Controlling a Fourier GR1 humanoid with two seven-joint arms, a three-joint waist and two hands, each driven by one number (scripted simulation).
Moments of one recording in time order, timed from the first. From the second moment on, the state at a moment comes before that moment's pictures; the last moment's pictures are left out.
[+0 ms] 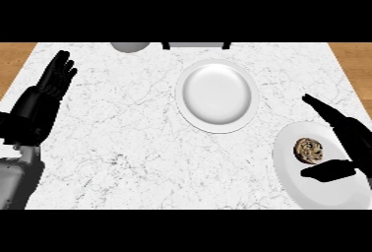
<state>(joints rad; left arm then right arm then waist) -0.28 0.44 -0.05 -1.57 0.20 0.08 0.08 -0.16 -0.84 0.40 -1.61 0.16 -0.15 0.16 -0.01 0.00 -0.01</state>
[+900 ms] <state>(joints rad) -0.27 0.40 -0.01 -1.61 0.17 0.04 0.10 -0.29 -0.80 0.47 -1.60 0.31 0.27 0.65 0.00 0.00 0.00</state>
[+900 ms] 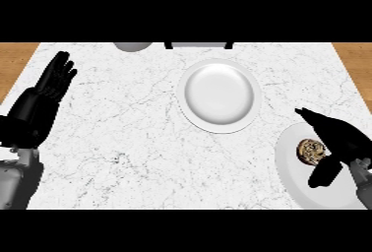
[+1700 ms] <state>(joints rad) -0.27 0.33 0.03 -1.61 0.10 0.00 0.11 -0.26 -0.66 0.36 -1.29 0.54 0.34 0.46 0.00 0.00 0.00</state>
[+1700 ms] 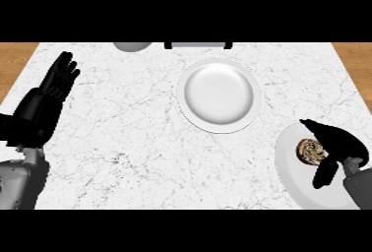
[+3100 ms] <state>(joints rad) -0.23 0.33 0.12 -1.62 0.08 -0.03 0.12 0.15 -0.44 0.17 -1.48 0.94 -0.21 0.92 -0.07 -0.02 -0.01</state>
